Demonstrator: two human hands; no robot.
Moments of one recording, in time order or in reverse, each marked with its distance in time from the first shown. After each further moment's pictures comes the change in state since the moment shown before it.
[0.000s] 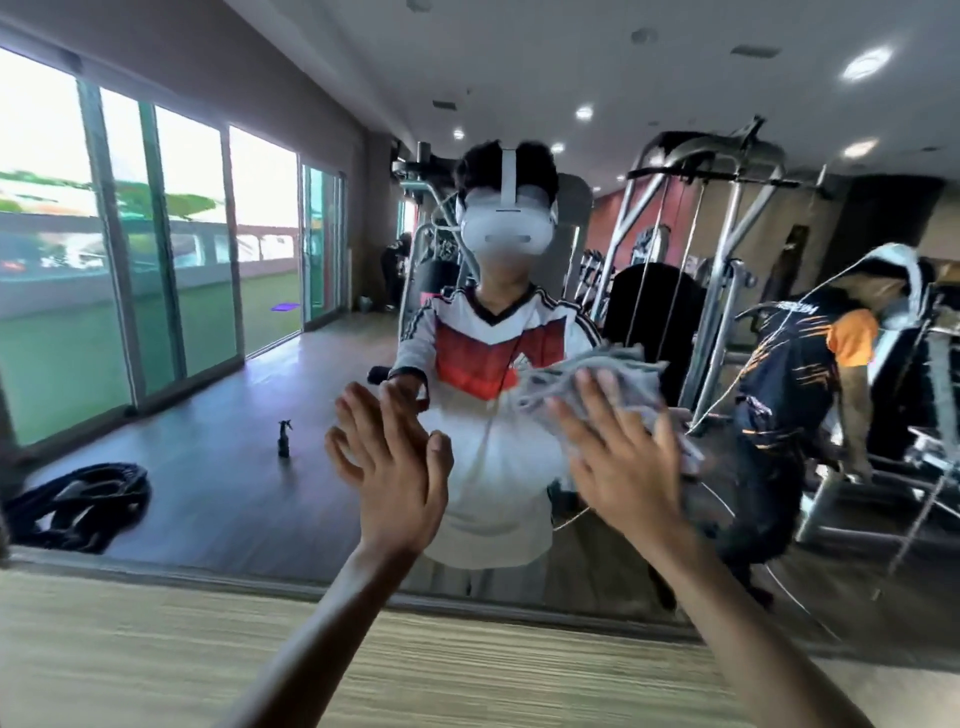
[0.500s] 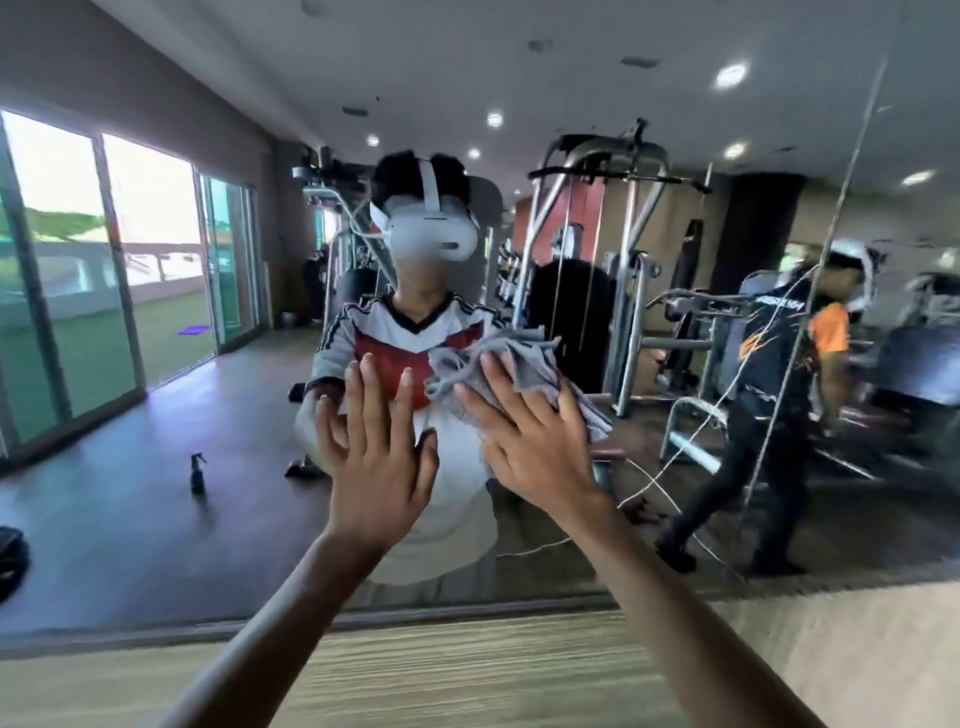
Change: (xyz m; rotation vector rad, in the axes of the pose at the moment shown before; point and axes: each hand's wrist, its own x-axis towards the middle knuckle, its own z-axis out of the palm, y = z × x) left_hand -0.006 0.086 0.034 0.054 0.012 0.415; right_hand -0.022 0.041 -0.010 0.010 0.006 -0.003
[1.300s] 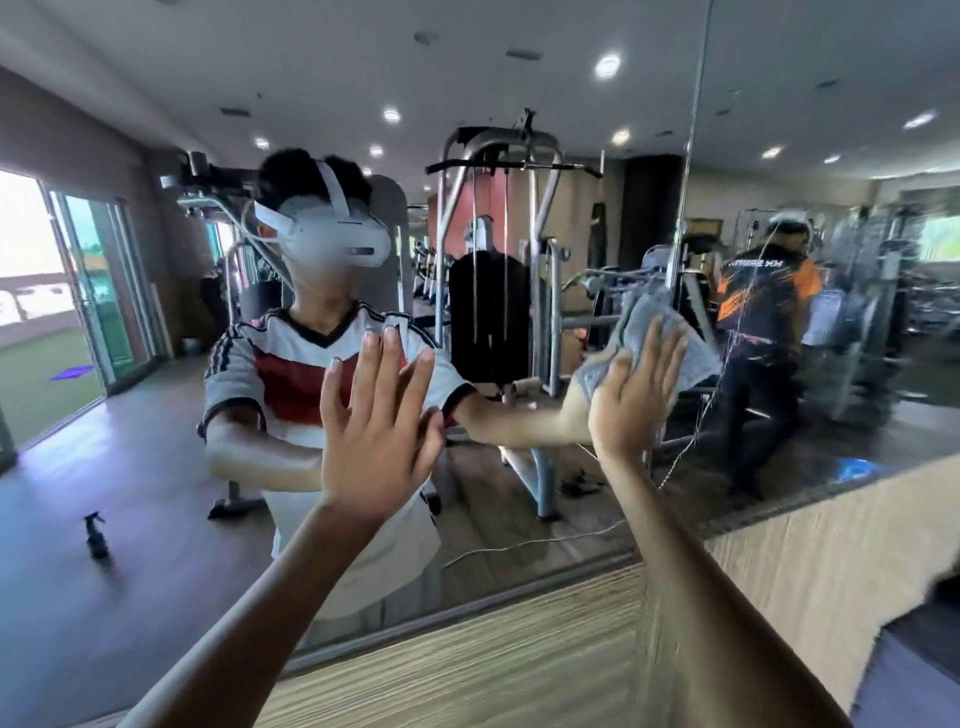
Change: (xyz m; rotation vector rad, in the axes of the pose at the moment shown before) left_hand 0.050 0.075 0.027 0.021 0.182 0.287; right_hand -0.071 0.141 -0.018 0.082 0.216 1.155
